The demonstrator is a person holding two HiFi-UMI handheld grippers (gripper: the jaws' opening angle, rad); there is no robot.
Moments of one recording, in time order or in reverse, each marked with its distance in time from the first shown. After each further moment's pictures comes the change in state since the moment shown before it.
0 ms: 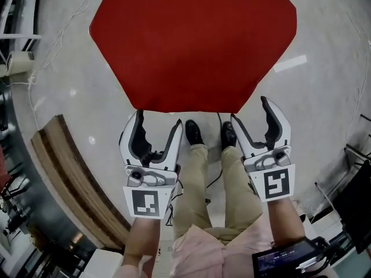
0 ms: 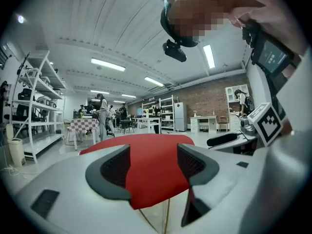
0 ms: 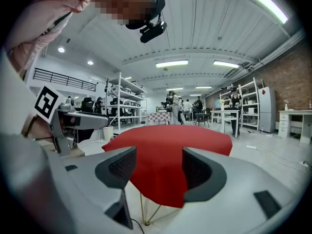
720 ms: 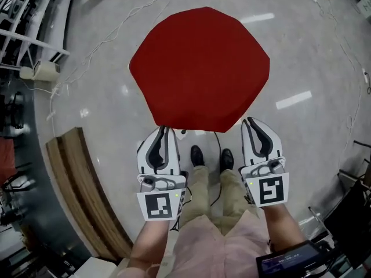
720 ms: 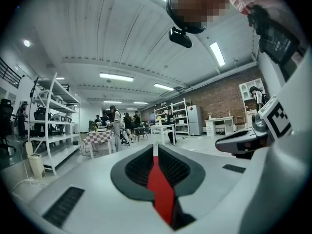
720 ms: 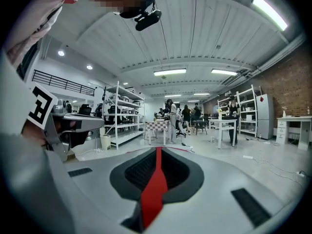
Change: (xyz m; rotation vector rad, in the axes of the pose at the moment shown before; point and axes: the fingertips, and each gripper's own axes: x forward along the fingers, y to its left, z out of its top) left arm -0.014 -0.007 0.198 0.053 -0.053 0.187; right arm -0.040 -0.027 0.198 -0.018 -0.069 -0.012
